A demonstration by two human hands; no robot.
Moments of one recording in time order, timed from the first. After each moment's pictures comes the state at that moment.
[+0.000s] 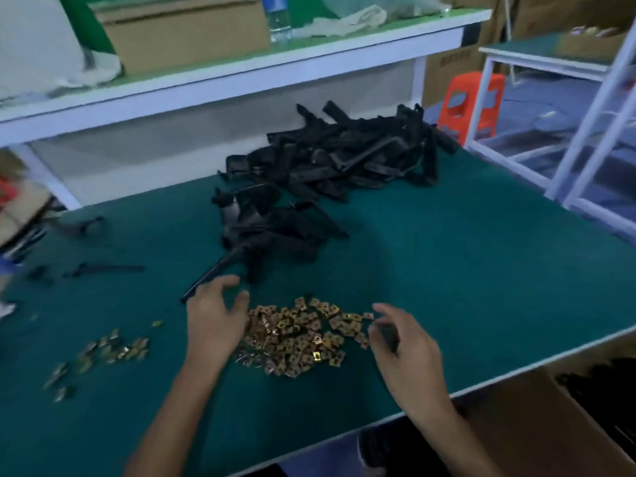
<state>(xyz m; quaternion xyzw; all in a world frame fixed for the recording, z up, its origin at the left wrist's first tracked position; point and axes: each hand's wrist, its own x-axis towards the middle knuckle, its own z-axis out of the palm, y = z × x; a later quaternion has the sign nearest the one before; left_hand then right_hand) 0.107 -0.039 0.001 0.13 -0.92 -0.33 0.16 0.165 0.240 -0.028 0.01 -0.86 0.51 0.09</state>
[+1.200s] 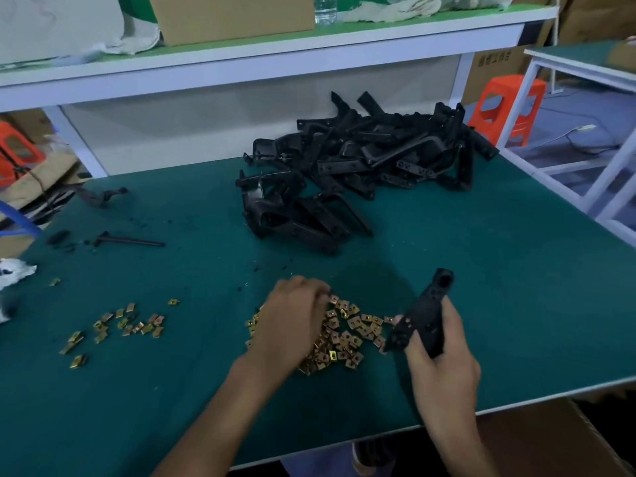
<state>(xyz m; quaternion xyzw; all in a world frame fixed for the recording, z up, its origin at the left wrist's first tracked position) 0.119 0.020 0.003 -0.08 -0.96 -0.23 0.11 0.170 0.230 -0.013 -0.10 -0.80 0.58 0.12</state>
